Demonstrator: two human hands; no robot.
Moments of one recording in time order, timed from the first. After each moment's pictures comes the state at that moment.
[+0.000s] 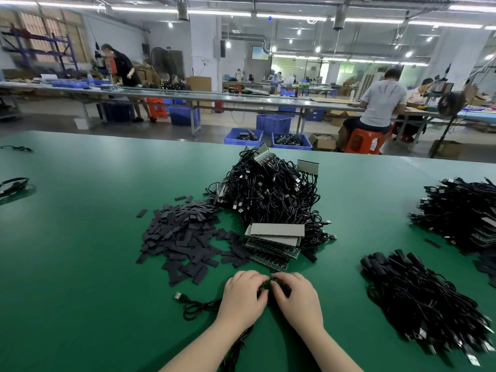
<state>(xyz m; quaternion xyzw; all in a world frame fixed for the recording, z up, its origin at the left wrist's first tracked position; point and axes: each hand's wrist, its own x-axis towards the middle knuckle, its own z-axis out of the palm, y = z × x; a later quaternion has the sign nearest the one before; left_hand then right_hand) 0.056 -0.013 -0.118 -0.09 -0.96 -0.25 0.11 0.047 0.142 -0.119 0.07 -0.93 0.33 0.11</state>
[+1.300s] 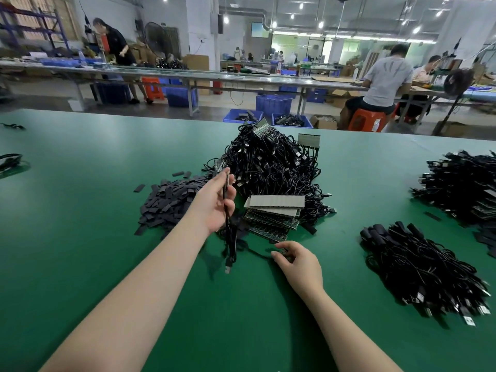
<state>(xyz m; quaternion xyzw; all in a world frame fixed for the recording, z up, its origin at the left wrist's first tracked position) 0.003 -0.070 0.001 0.08 -0.34 -0.93 -0.05 0.049 0.147 -0.113 0.01 -0.91 0.42 0.07</state>
